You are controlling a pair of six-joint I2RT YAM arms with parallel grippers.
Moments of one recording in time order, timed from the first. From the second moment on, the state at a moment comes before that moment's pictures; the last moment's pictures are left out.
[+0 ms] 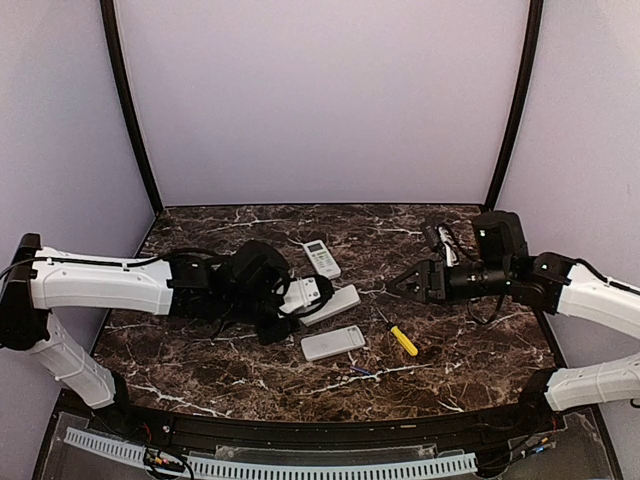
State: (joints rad) left arm -1.05 1.49 1.04 -0.41 -0.12 0.27; right arm 0.71 1.00 0.75 -0.30 -0.42 0.60
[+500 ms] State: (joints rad) left arm -1.15 1.55 1.04 -0.42 -0.16 0.30; right arm 0.86 1.23 0.73 -0.15 -0.50 0.66
